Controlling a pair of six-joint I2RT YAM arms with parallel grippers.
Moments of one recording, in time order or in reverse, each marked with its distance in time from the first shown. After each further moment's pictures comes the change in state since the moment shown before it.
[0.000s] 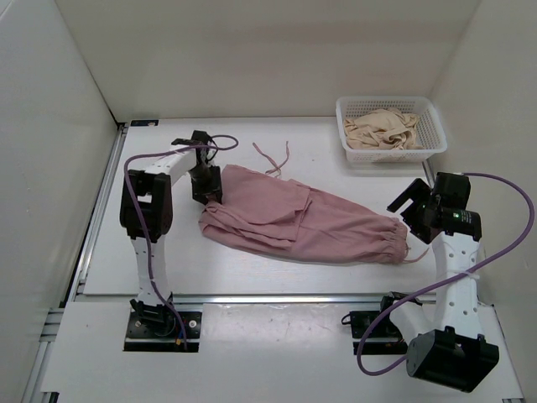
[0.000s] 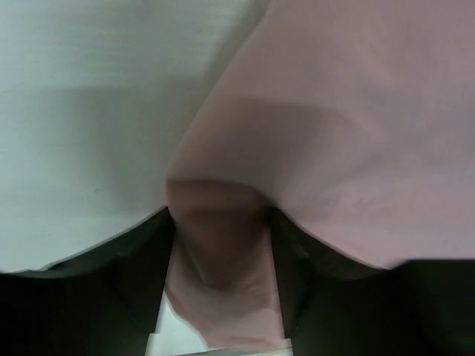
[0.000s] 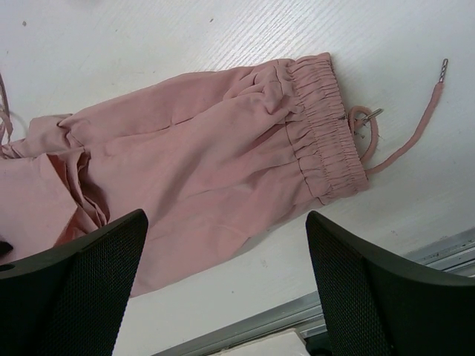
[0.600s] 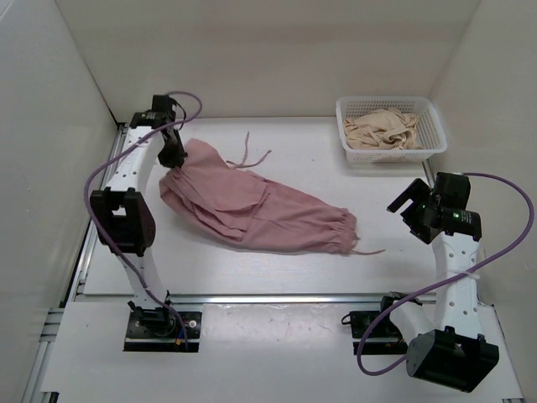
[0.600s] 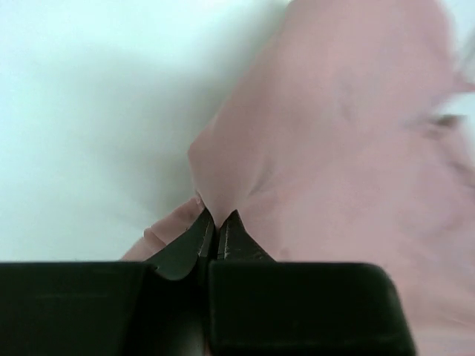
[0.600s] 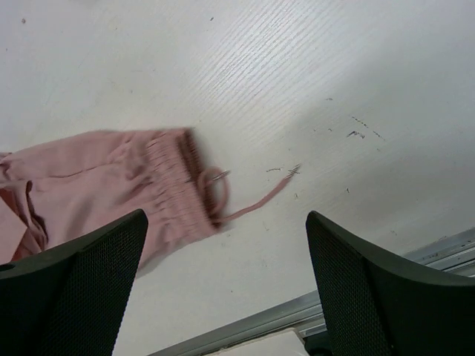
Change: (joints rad) left arm 0.132 -0.156 0.177 -0.127 -0.208 -0.047; right arm 0.000 0.000 0.000 -0.001 -0.003 -0.005
